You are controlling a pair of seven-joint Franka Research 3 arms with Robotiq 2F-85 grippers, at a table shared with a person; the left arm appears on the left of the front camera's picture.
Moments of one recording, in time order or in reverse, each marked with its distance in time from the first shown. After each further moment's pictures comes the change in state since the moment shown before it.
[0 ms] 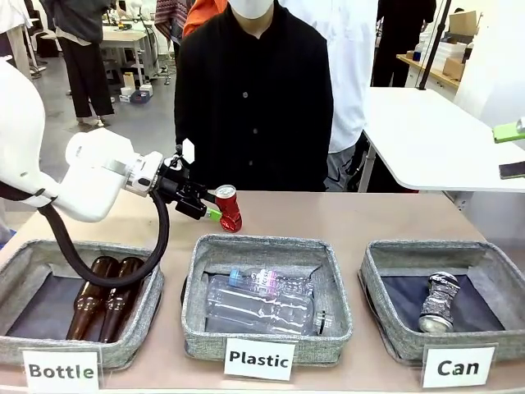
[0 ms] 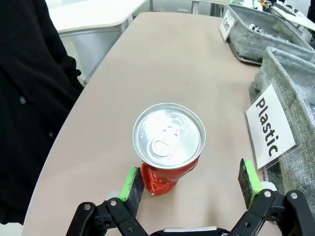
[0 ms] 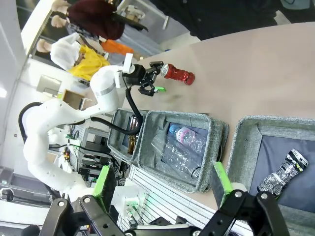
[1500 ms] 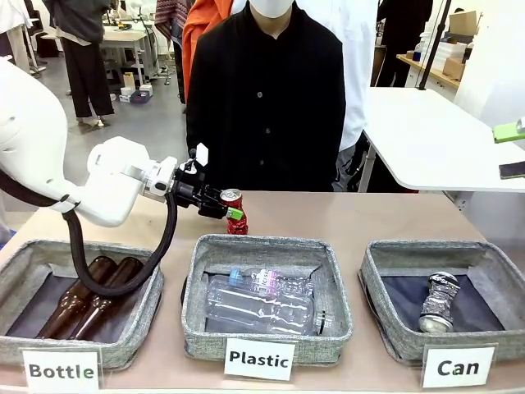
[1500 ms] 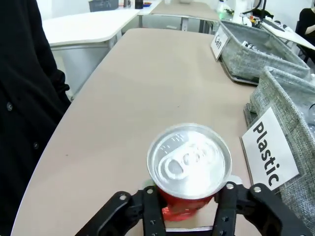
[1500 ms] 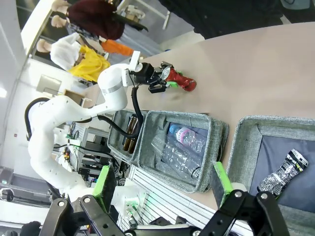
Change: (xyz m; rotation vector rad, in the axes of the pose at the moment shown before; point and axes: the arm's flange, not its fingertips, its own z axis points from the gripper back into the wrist) left arm 0.001 0.007 -0.037 -0.075 -0.093 0.018; right arm 0.000 0.000 0.000 0.000 0.000 0.000
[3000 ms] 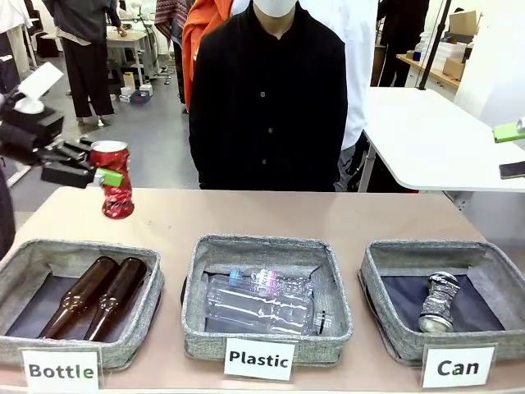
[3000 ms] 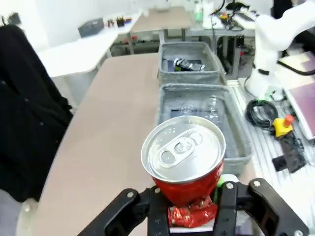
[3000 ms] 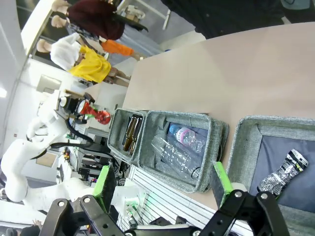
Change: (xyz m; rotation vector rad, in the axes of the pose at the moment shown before) left arm 0.081 -0.225 0.242 0.007 0.033 -0.119; right arm 0.000 0.000 0.000 0.000 0.000 0.000
